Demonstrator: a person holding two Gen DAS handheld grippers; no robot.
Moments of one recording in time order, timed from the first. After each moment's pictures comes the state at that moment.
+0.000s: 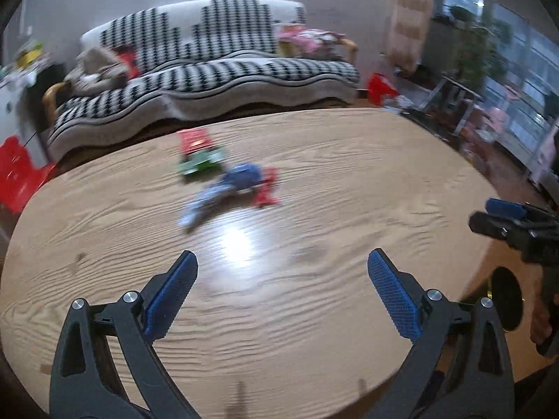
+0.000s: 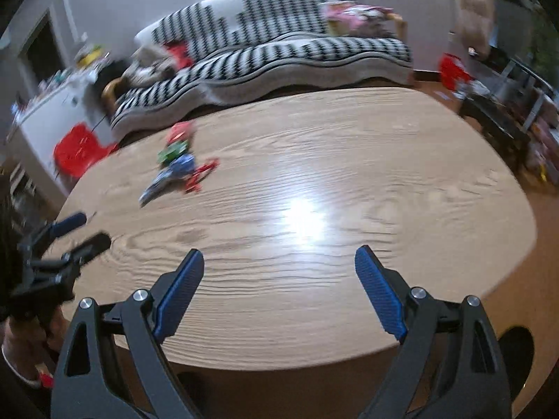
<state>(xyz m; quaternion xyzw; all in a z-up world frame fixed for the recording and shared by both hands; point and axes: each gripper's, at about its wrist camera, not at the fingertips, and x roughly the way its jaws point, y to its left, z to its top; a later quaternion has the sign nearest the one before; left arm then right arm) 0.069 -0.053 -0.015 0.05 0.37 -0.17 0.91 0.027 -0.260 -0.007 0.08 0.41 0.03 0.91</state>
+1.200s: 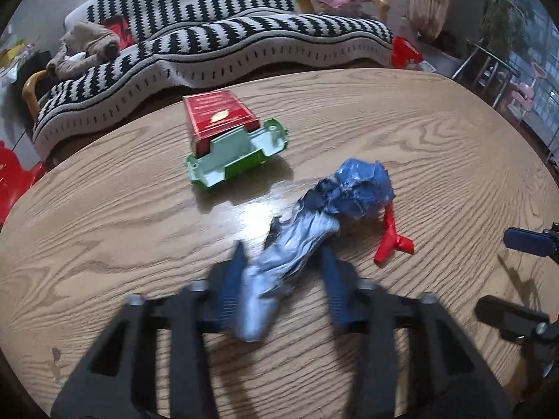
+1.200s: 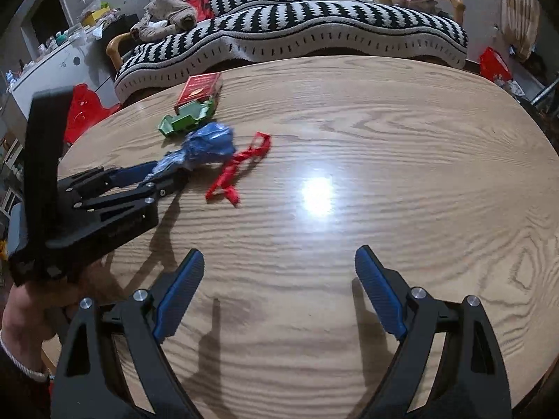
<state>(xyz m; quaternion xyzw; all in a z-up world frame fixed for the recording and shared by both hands) 0.234 -0.048 -0.096 0.09 0.43 -0.16 0.88 0.172 -0.161 -0.087 0.05 0.48 0.07 0.88</state>
